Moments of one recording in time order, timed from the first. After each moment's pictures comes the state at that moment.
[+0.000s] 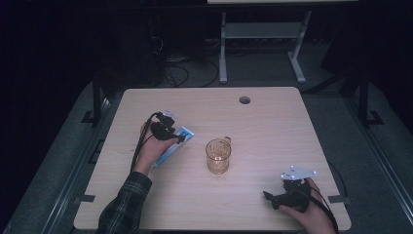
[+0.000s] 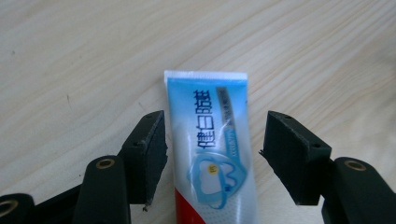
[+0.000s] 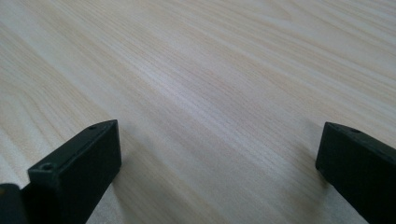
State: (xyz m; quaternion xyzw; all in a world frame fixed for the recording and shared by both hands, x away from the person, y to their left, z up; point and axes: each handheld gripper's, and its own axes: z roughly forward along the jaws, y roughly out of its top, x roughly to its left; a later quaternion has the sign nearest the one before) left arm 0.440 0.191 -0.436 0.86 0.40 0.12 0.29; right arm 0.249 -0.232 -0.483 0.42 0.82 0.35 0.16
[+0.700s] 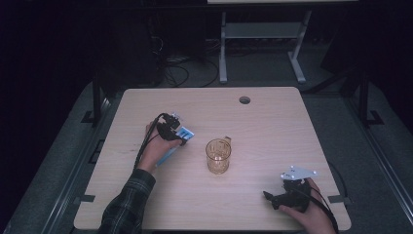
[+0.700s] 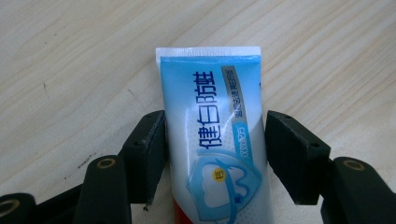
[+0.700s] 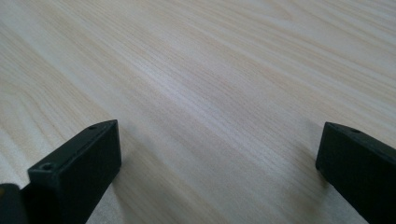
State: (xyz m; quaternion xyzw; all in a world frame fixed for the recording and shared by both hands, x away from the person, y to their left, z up) left arm 0.451 0.177 -0.449 0.89 0.39 0.11 0.22; right arm 0.249 -0.232 -0.483 0.42 0.82 0.35 0.16
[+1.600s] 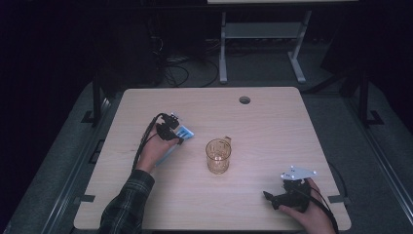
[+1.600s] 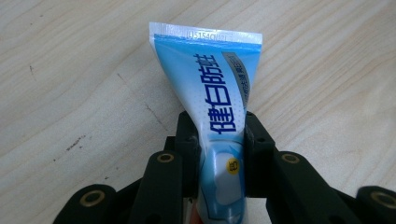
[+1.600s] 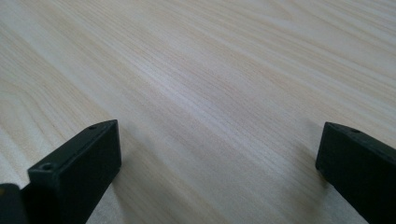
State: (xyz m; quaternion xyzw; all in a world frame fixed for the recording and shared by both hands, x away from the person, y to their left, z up) left arm 0.447 0.179 -0.442 0.89 0.40 0.08 0.22; right arm 0.249 -0.232 -0.483 0.42 0.82 0.35 0.16
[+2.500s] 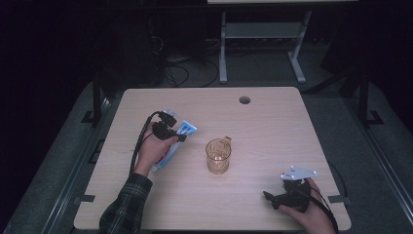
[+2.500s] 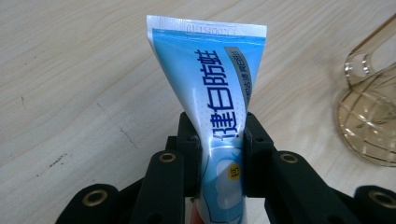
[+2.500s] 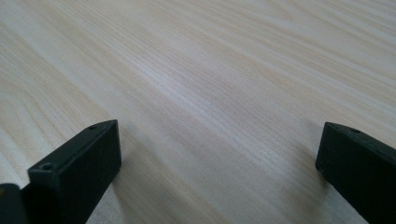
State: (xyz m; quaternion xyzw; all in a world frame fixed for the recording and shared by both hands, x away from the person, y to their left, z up) left arm 0.429 0.186 -0.418 0.86 0.39 0.07 0.31; right arm 0.249 -0.232 -0.483 0.42 0.82 0.35 0.16
